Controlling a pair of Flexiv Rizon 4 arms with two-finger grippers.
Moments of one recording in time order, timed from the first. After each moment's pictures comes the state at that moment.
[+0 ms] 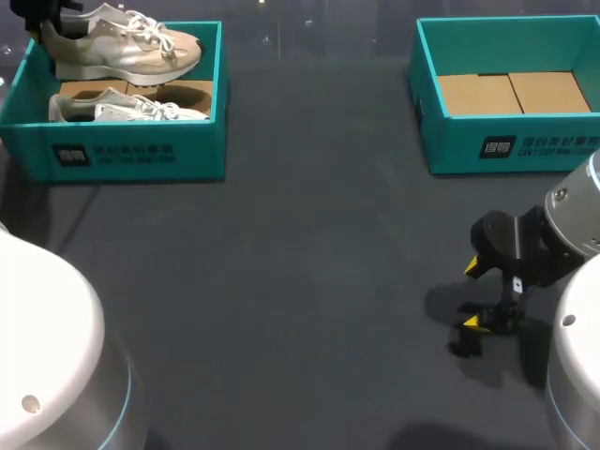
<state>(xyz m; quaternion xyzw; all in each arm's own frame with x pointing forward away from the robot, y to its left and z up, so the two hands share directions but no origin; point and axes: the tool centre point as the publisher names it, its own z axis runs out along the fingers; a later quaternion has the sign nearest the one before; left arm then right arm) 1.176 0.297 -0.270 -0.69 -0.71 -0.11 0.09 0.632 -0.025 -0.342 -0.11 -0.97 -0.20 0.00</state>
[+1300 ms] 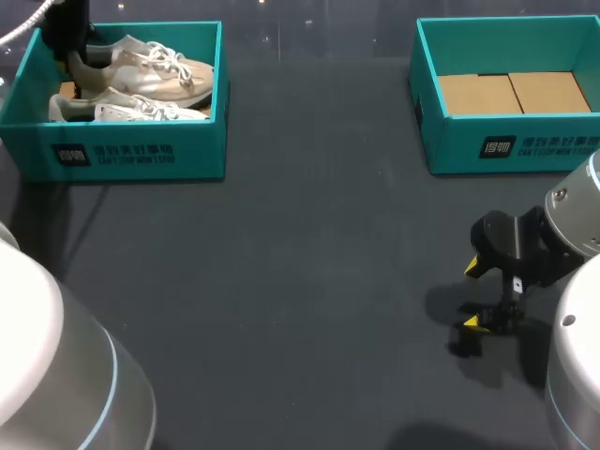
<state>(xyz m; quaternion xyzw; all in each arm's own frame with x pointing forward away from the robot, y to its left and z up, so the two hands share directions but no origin) 1.194 0.279 -0.351 -0.70 -0.70 -0.10 0.10 0.632 -0.025 -0.342 -0.11 -0.97 -0.20 0.00</state>
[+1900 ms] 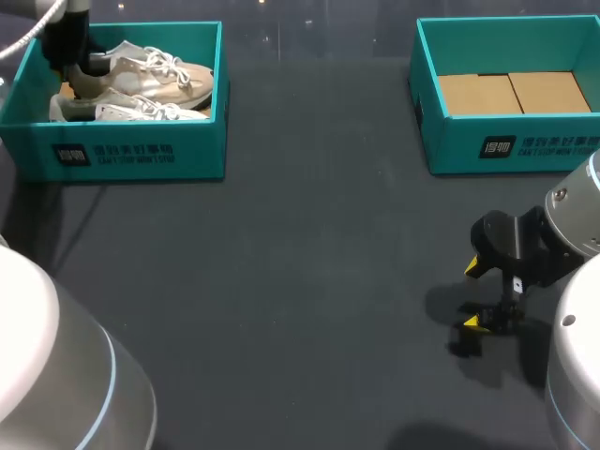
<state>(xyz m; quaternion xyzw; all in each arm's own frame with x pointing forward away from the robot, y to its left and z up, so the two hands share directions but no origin) 1.190 0.283 -0.364 -0.70 -0.70 -0.13 0.08 0.632 -0.025 -0.342 -0.11 -0.97 -0.20 0.00</state>
